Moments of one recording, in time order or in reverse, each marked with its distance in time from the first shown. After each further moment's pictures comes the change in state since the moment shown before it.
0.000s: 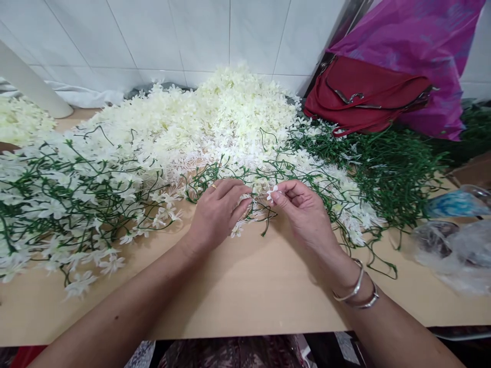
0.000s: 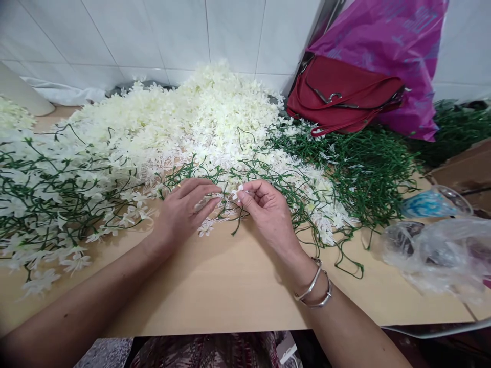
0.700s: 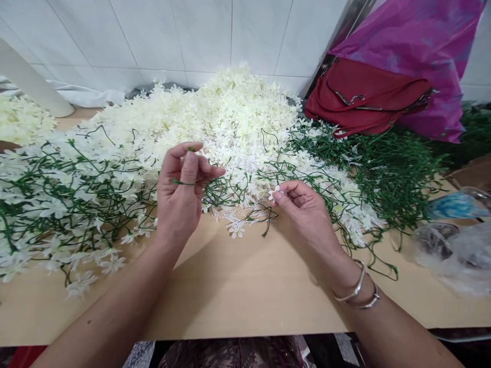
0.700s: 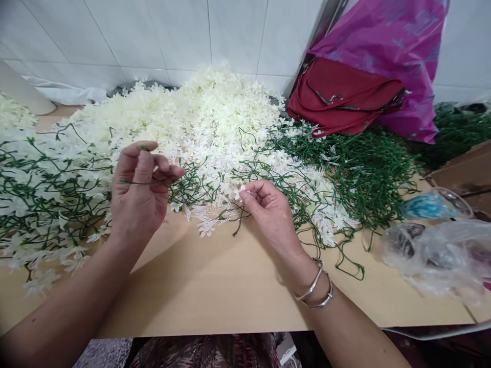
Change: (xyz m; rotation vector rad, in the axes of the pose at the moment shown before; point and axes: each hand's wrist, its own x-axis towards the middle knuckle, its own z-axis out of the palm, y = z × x) left_hand 0.024 -0.011 -0.035 -1.009 0.512 -0.551; right_hand 0.000 -0.003 -0.001 0.055 -0.007 -0.003
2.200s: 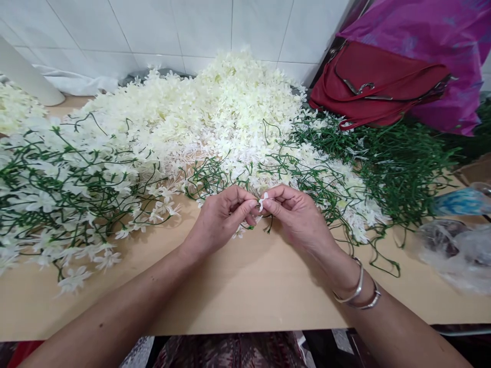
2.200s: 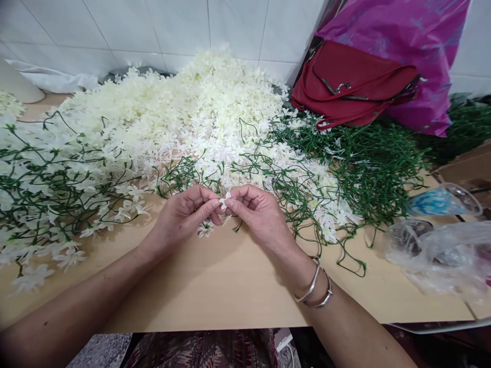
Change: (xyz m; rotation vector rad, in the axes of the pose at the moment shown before) left_hand -0.050 -0.021 0.013 0.298 -0.524 -0.375; right_hand -0.009 0.005 0.010 0.129 -0.169 0.206
